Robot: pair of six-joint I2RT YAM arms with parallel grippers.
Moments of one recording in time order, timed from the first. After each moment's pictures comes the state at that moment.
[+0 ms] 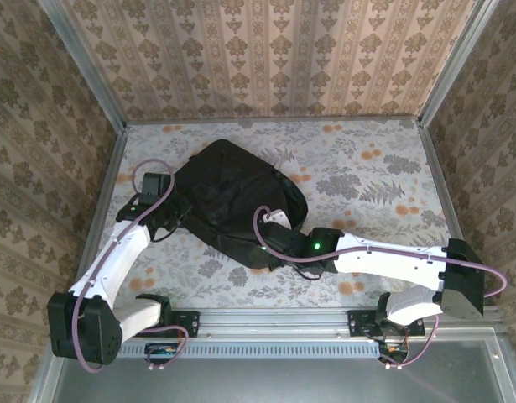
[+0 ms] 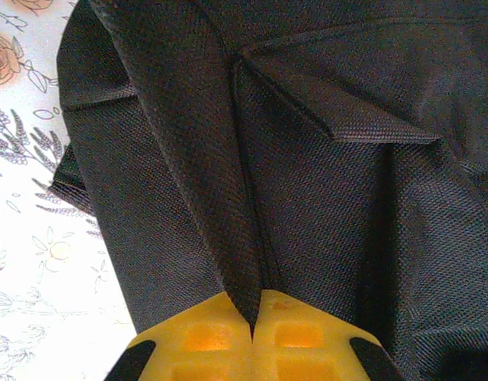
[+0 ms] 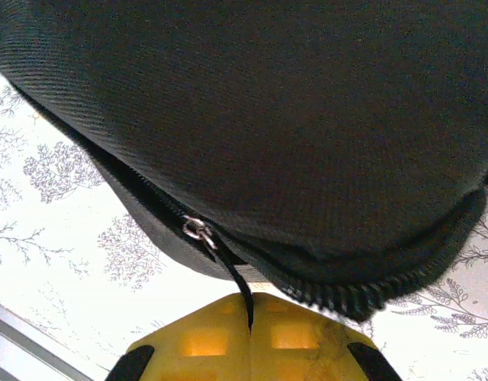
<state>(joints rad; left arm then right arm) -0.22 1.11 0.81 -0.62 0.09 -0.96 1.15 1.38 1.05 -0.70 0.34 0.70</state>
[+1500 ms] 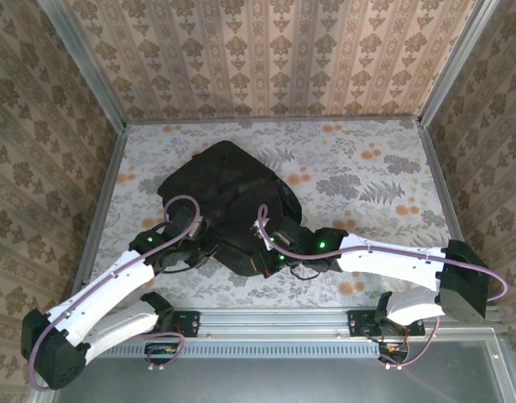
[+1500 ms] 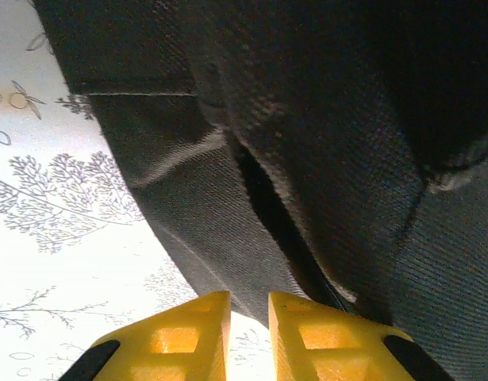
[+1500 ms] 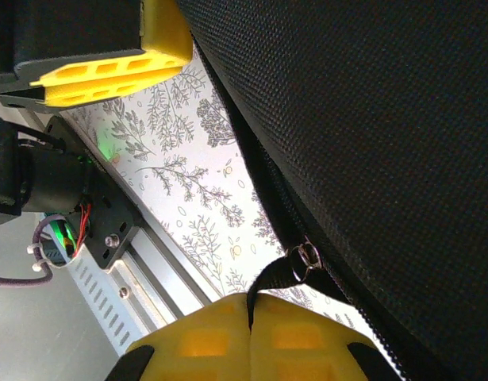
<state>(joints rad) -0.72 0.89 0.68 -0.79 0.09 -1.31 1.07 1.36 0.92 -0.39 -0.14 0.60</state>
